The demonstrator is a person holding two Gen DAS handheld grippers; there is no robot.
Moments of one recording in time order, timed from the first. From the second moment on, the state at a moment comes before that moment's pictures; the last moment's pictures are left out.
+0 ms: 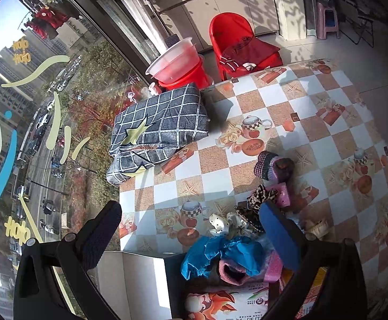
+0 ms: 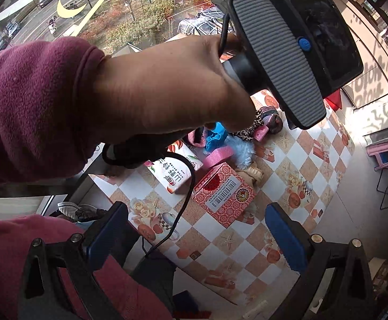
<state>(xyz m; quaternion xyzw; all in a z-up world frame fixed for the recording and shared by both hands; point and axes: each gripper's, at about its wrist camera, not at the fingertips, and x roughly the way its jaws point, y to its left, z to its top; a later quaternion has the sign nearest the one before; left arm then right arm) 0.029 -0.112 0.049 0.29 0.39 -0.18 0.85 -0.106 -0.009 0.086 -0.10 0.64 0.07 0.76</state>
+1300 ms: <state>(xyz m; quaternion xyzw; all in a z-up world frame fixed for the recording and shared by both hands) 0.037 -0.126 0.028 0.31 0.44 -0.16 0.83 -0.108 0.022 0.059 -0.12 0.68 0.11 0.72</state>
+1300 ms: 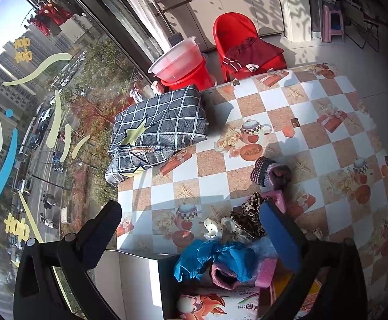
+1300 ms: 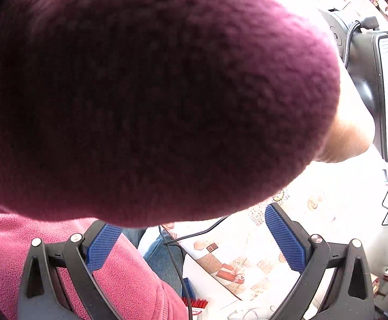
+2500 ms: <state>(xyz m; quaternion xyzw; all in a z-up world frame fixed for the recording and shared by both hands) 0.070 -0.095 0.010 0.24 0.50 -0.22 0.80 -0.103 -0.070 0.067 0.01 0.68 0.08 0.73</state>
